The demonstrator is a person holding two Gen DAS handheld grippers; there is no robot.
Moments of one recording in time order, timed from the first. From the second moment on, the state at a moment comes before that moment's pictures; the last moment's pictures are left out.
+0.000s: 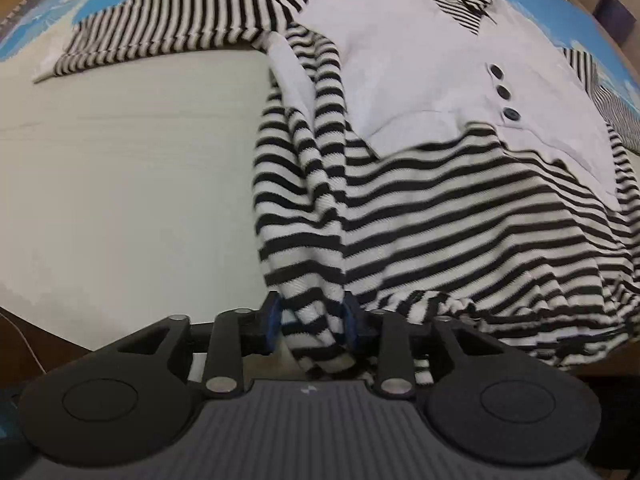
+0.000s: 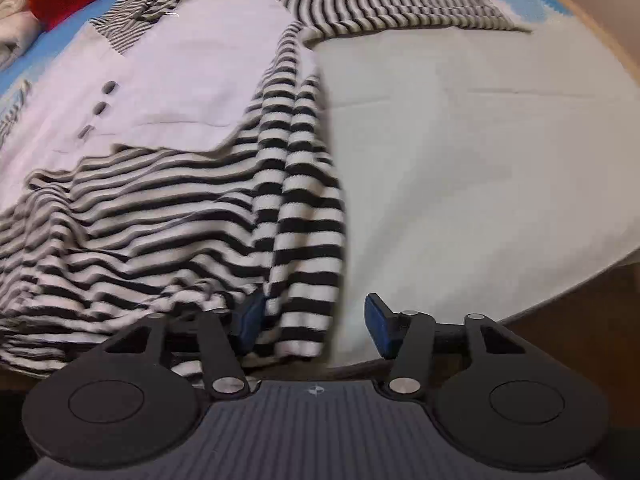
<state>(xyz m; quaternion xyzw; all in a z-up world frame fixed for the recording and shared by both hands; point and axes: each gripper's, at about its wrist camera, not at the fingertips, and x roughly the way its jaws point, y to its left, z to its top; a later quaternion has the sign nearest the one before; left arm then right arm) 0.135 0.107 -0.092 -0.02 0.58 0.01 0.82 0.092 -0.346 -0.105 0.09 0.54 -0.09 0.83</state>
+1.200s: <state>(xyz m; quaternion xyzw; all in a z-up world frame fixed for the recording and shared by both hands) 0.162 0.089 0.105 -0.02 0.24 0.05 0.97 0.162 -0.324 0.046 0.05 0.26 -0.10 0.96</state>
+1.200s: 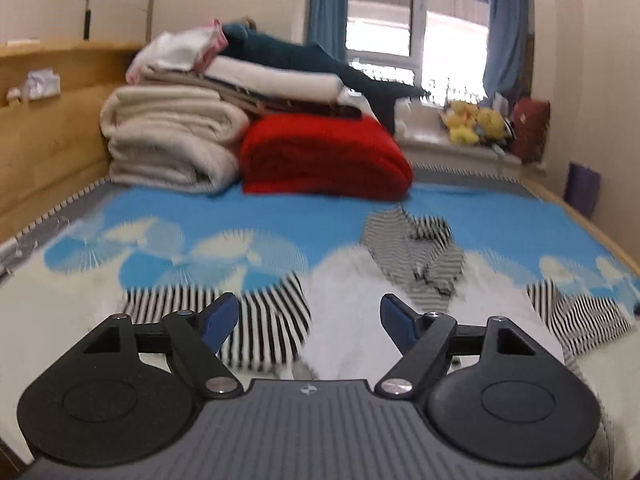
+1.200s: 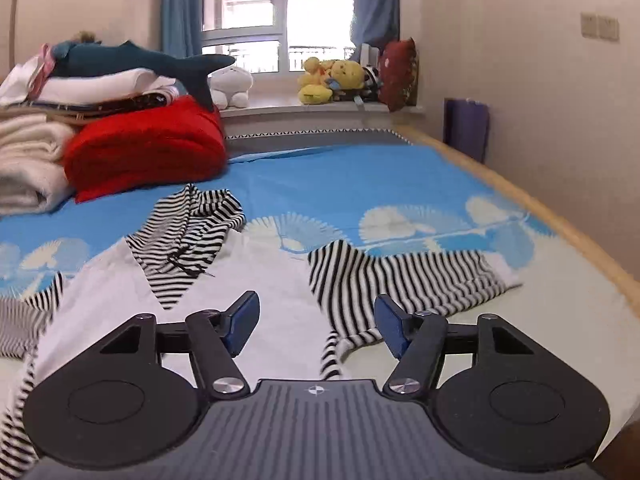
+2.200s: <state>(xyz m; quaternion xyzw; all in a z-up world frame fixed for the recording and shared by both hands) 0.355 0.286 -0.057 -0.12 0.39 0.24 0.88 0.191 -0.294 0.024 -0.05 0.28 -0.10 0.95</state>
